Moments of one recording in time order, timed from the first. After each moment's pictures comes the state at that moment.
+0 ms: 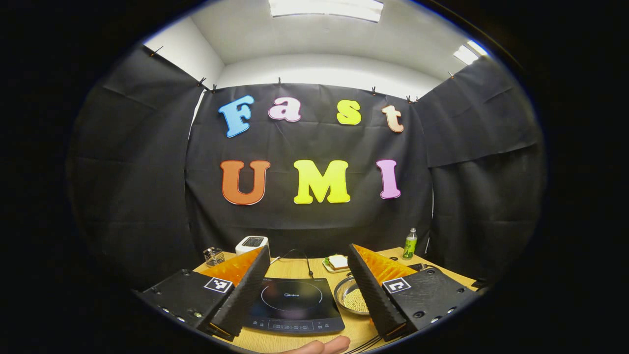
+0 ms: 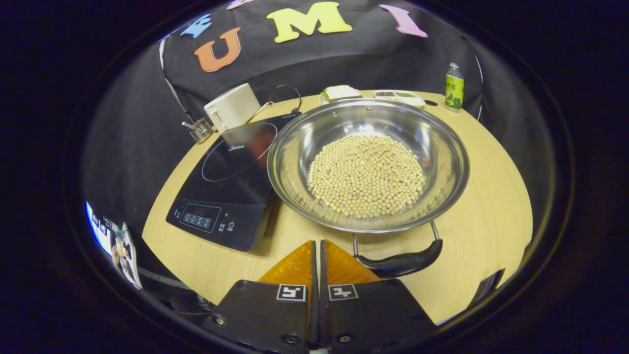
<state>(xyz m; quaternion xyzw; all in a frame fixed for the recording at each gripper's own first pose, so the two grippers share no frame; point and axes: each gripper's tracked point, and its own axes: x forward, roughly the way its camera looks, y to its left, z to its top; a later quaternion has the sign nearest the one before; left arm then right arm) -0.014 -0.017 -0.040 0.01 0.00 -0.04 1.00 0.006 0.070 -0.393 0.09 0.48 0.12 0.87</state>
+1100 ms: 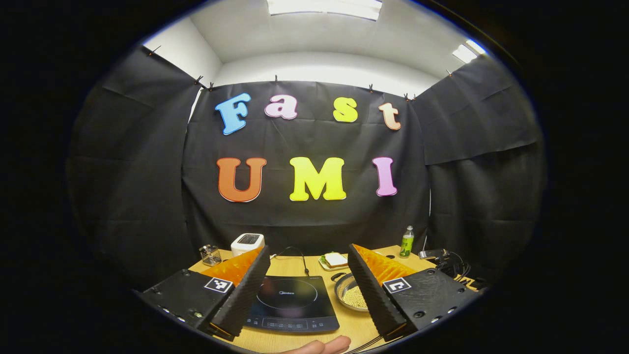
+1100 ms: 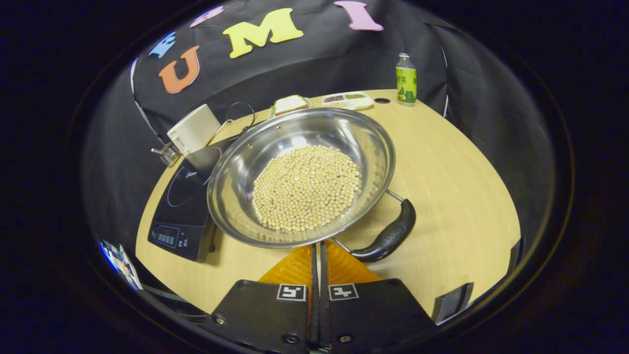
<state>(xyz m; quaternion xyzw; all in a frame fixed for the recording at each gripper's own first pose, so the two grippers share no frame) -0.012 -0.036 -0.046 0.01 0.01 -0.05 1.00 0.034 -0.037 -0.396 0.11 0.46 0.03 0.88</state>
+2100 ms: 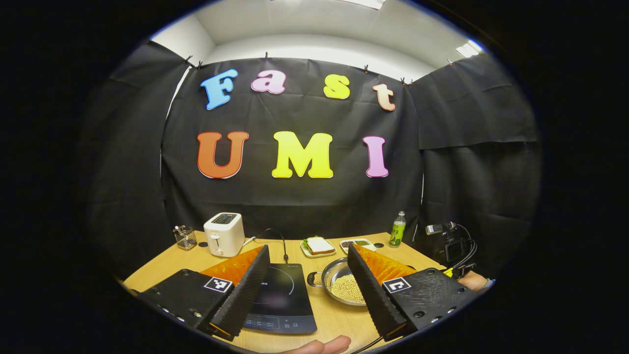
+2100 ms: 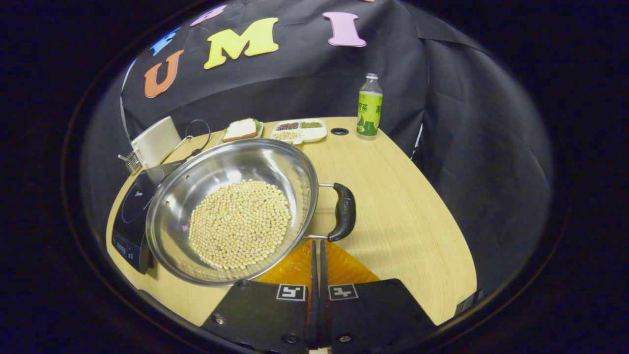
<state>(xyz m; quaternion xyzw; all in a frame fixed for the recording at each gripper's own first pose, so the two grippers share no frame) 0.043 -0.085 -0.114 -0.01 0.08 -0.08 0.99 0.114 -0.150 -0.399 0.03 0.40 -0.03 0.91</state>
